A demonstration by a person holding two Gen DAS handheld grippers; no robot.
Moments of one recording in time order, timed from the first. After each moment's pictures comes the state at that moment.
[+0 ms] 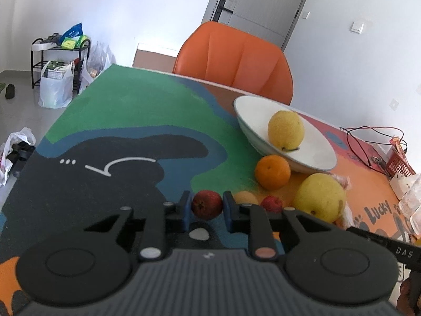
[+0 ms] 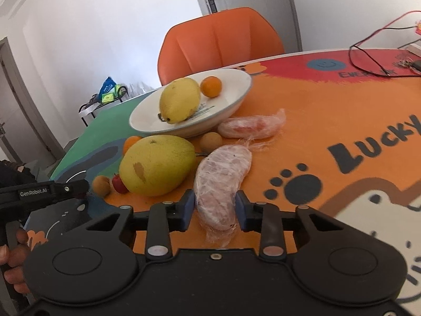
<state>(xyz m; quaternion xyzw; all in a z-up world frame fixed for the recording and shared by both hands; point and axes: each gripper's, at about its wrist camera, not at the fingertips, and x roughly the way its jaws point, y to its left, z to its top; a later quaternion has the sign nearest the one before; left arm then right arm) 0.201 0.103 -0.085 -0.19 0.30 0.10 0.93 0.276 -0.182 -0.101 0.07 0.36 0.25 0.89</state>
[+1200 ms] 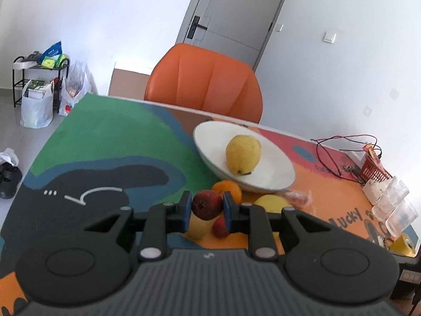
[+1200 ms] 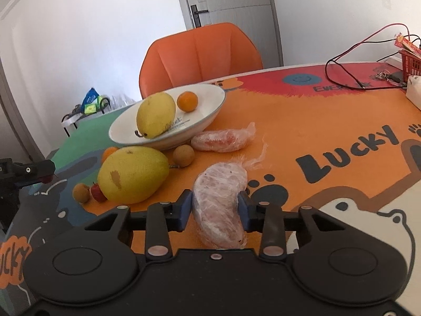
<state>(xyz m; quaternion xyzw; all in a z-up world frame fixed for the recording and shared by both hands) 0.193 0.078 -0.045 -0.18 0.25 0.05 0.95 0.273 -0.196 -0.096 0.07 0.33 0.21 0.92</state>
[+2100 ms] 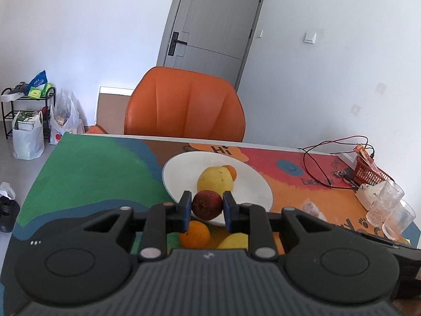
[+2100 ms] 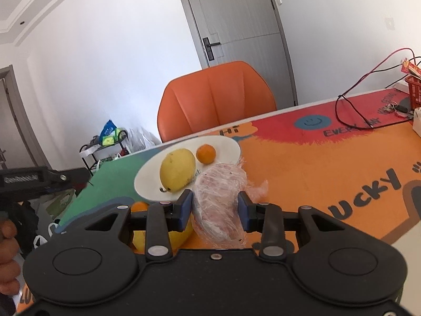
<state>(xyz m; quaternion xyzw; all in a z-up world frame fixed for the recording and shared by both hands) 0.227 0.047 -0.006 -0.13 0.23 0.04 0.96 0.282 -0.207 -0.050 0.10 0.26 0.24 0.93</state>
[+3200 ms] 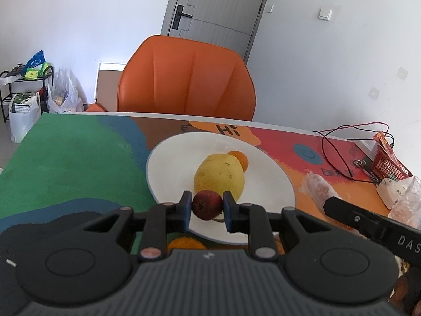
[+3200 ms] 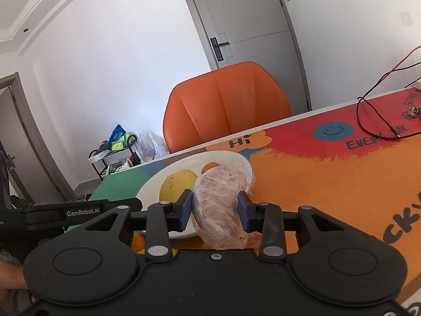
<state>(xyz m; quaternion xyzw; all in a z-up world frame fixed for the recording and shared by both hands) 0.312 0.049 -0.046 -0.14 0.29 0.05 0.95 0.339 -0.191 -0.053 0.12 0.27 0.27 0.92</state>
